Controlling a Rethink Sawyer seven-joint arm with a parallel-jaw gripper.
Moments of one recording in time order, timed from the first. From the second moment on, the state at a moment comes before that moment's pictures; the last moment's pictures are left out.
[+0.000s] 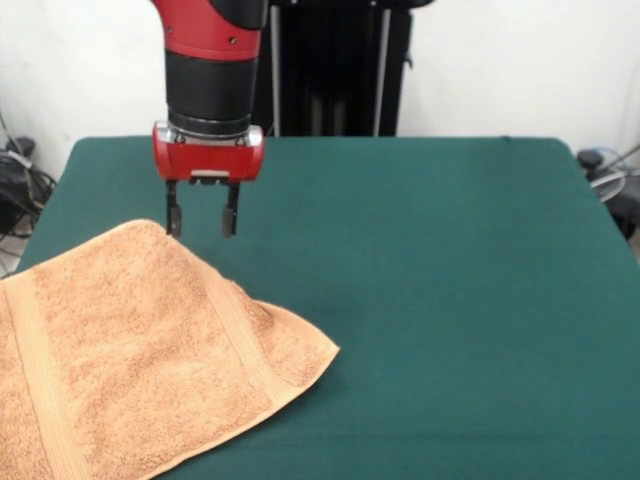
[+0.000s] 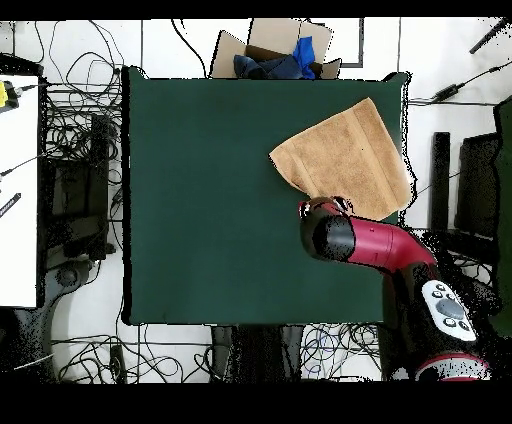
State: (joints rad) arm -0.57 -0.61 0.11 1.74 -0.34 0.24 1.32
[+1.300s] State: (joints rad) arm -0.71 -0.48 0.12 1.72 -0.40 0.12 1.32
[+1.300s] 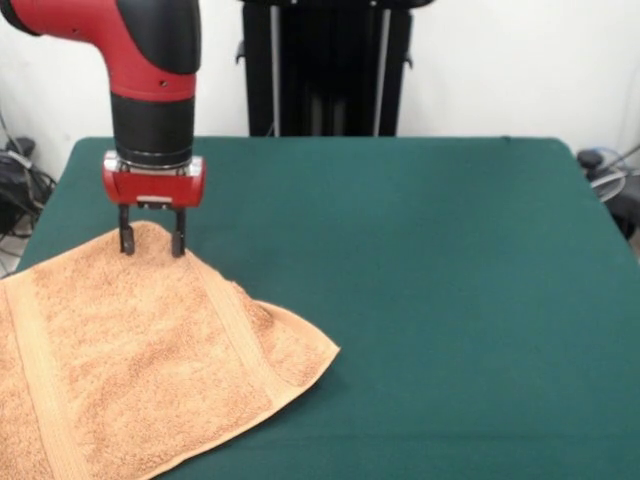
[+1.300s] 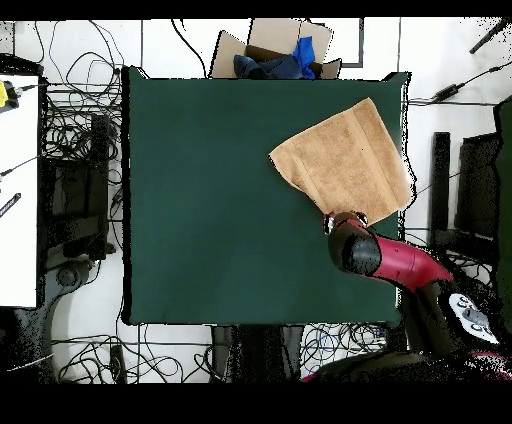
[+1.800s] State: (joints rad) arm -0.66 -0.48 0.12 1.72 -0.40 0.11 1.32
